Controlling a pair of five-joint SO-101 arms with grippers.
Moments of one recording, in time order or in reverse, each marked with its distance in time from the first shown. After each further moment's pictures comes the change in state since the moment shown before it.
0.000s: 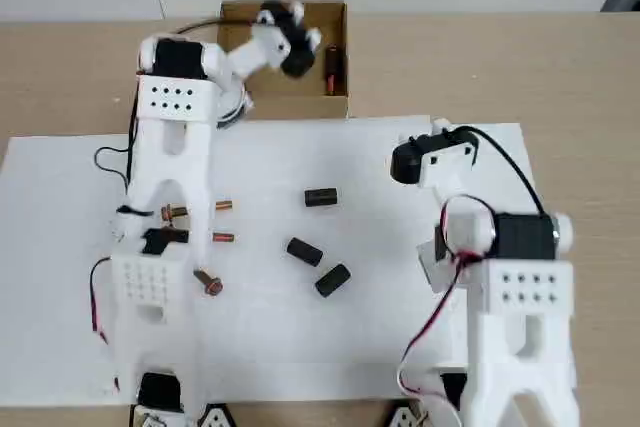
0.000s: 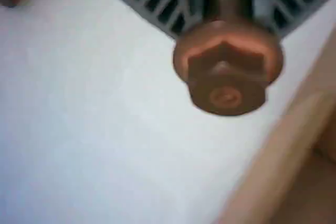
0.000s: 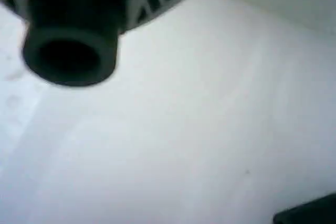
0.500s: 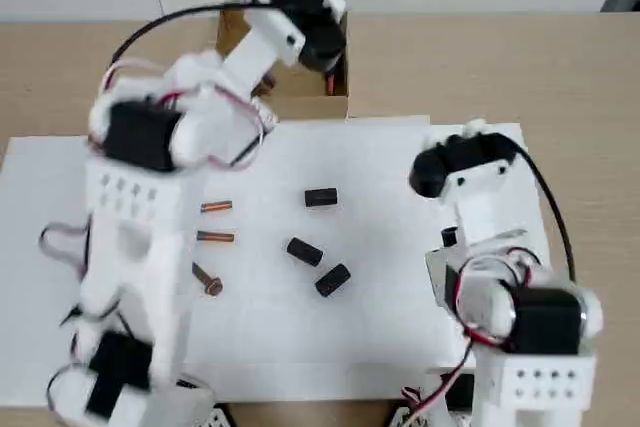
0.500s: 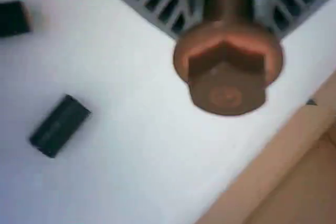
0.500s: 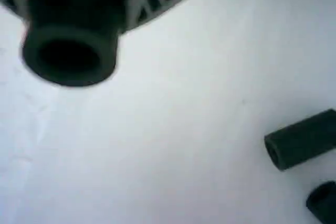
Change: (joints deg) left arm 10.8 -45.1 29.3 0.3 21.3; right arm -0.1 -16.8 0.0 0.0 -7.7
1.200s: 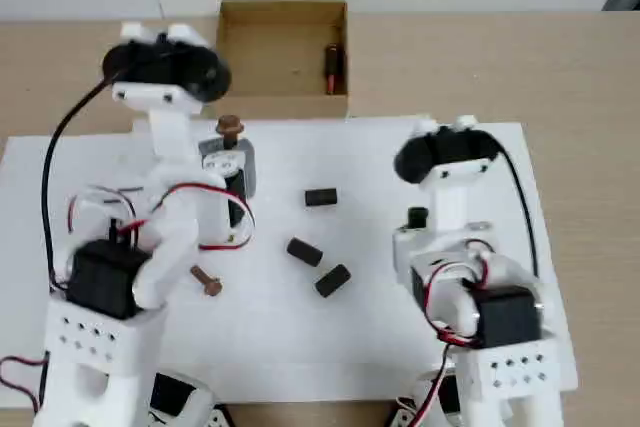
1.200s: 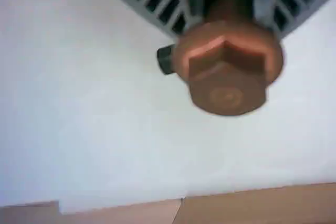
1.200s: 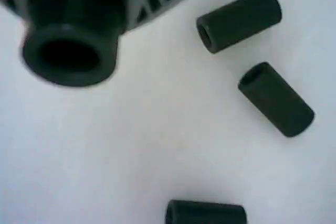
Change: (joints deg) left arm 0.1 -37.4 48.7 -24.6 43.3; right arm -10.9 -2.5 15.2 -19.6 -15.9
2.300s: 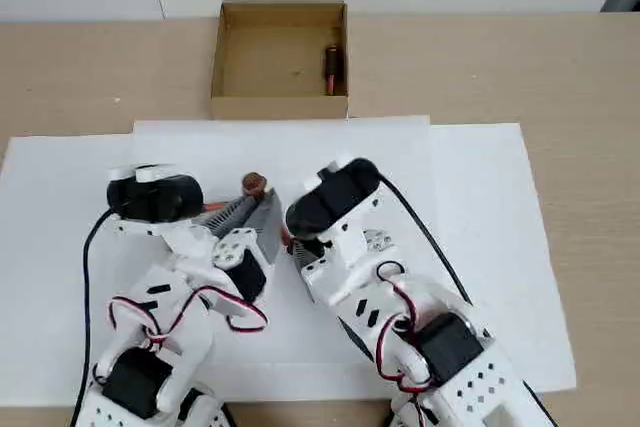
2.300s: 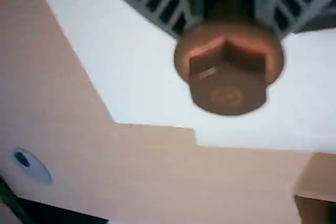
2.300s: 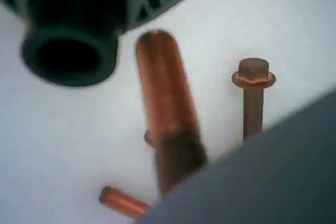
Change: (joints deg) left arm 9.3 -42.3 49.9 -28.7 15.8; right arm -27.7 -6.8 14.8 -21.7 -1.8
